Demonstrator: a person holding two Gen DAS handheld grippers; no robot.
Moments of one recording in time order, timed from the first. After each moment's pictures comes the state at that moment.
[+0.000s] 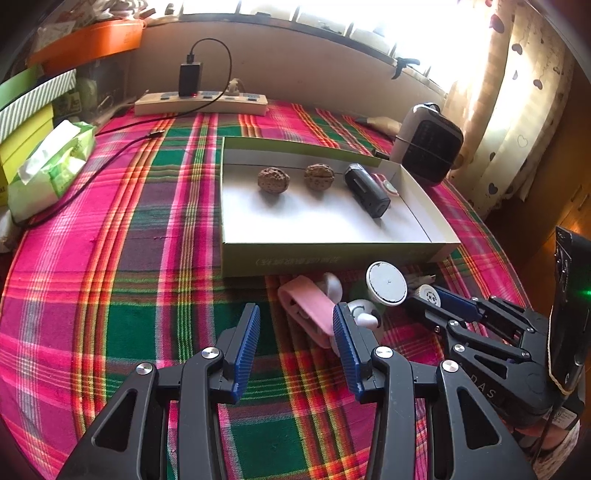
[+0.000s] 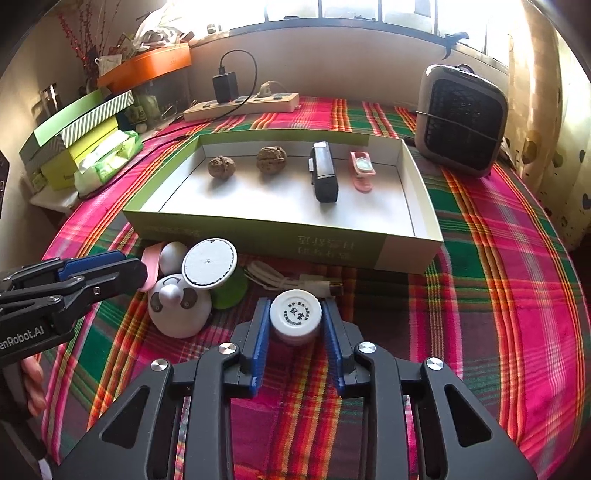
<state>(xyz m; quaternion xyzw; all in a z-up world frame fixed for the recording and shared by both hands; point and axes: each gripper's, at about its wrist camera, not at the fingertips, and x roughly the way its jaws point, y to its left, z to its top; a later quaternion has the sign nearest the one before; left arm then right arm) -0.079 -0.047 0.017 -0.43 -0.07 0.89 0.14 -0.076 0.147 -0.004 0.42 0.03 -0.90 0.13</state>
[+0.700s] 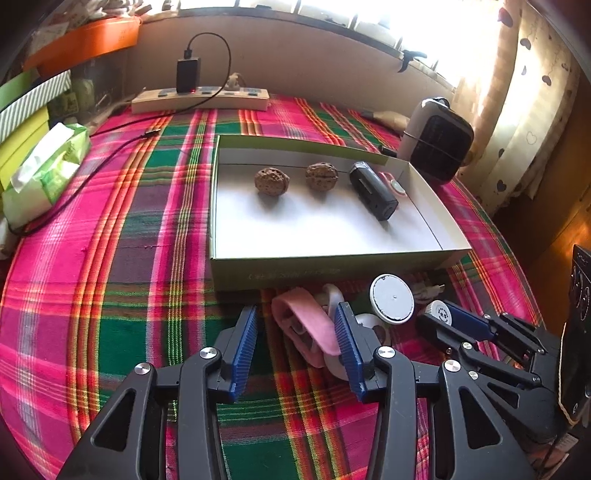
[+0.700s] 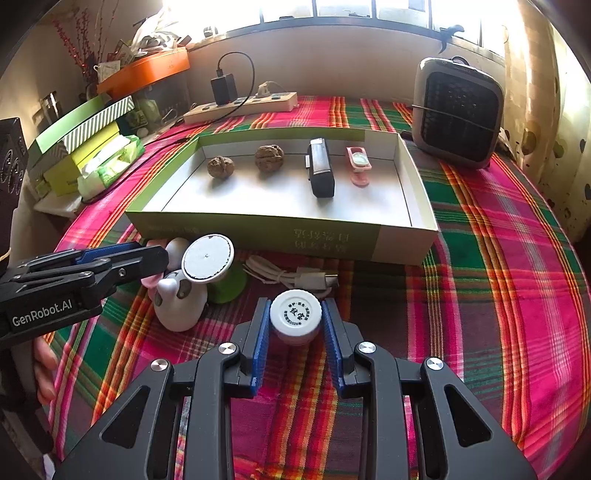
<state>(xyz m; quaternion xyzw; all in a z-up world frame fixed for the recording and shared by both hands) -0.095 -0.039 0.015 -0.45 -0.07 0.88 0.13 -0.072 0.153 -0.006 0.43 0.02 -0.89 0.14</state>
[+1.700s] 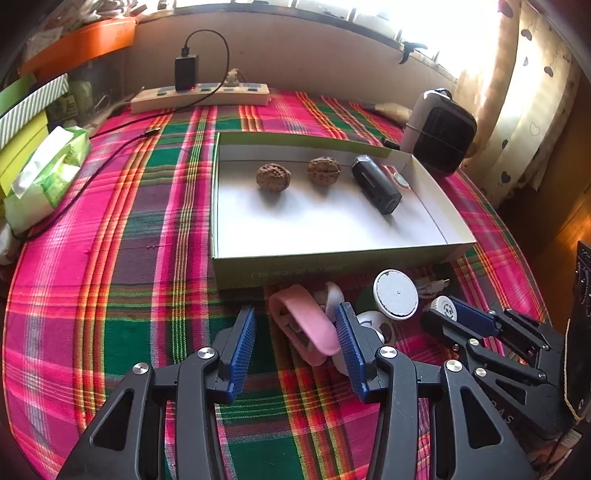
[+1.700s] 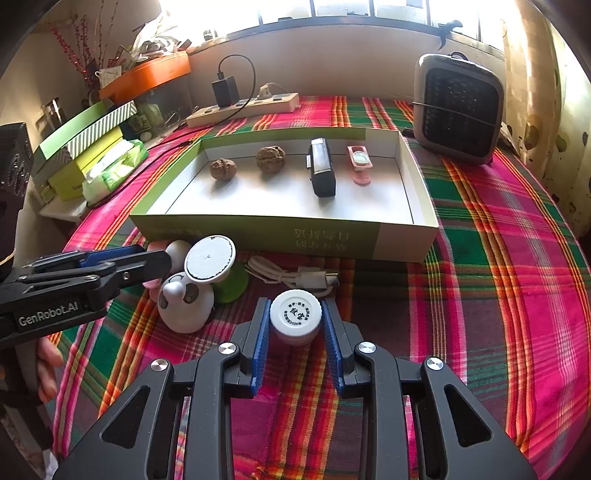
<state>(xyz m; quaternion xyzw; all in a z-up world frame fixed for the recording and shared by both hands) -0.097 -0.037 0.015 -0.46 -0.05 0.88 0.12 -0.072 0.157 -0.006 0.43 0.00 -0.89 0.15</state>
